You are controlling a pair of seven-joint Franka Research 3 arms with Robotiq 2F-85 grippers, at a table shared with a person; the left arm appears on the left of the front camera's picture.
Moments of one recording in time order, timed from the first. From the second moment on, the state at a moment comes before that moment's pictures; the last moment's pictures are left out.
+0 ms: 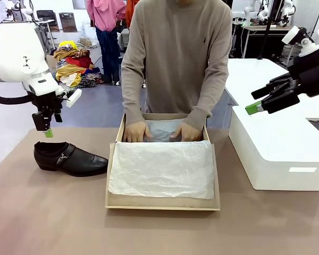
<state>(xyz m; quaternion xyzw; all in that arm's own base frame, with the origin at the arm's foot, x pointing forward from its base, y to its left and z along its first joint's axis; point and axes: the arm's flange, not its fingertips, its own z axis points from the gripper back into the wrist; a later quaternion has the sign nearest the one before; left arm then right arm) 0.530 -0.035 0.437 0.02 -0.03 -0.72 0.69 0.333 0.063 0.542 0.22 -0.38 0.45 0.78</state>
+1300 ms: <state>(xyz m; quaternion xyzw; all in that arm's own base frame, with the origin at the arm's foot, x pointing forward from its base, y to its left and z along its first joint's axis) 0.564 -0.018 0.379 -0.01 0.00 -0.72 0.70 0.333 0.063 0.542 0.22 -0.38 0.45 0.78</state>
